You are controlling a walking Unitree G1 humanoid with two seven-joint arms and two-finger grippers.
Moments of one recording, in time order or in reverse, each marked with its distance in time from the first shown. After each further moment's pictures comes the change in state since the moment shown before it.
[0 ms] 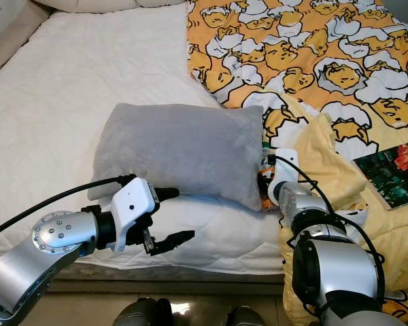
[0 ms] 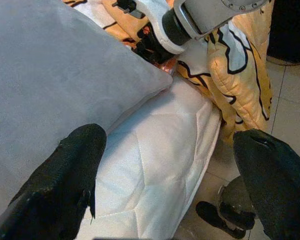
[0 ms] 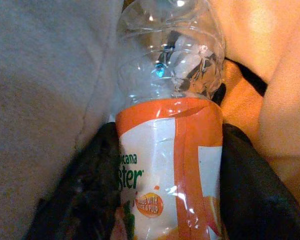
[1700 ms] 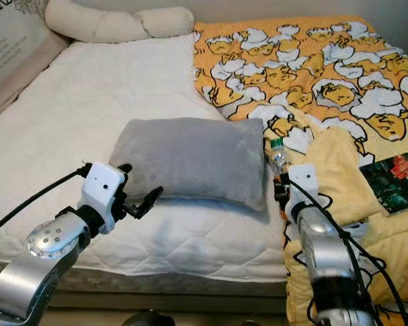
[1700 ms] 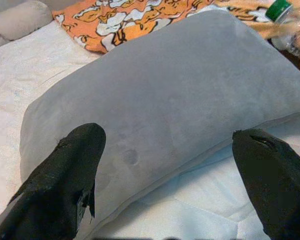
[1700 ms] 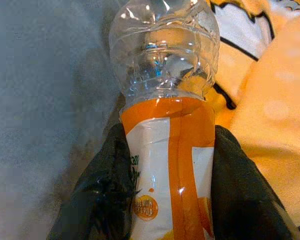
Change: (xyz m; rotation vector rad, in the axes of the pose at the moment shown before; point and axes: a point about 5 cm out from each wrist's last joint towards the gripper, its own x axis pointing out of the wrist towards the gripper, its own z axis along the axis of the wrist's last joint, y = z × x) left arm -0.013 0.030 -0.029 -0.142 -0.027 0.562; right arm -0.047 -0.018 -0.025 -0.244 -0.237 -0.073
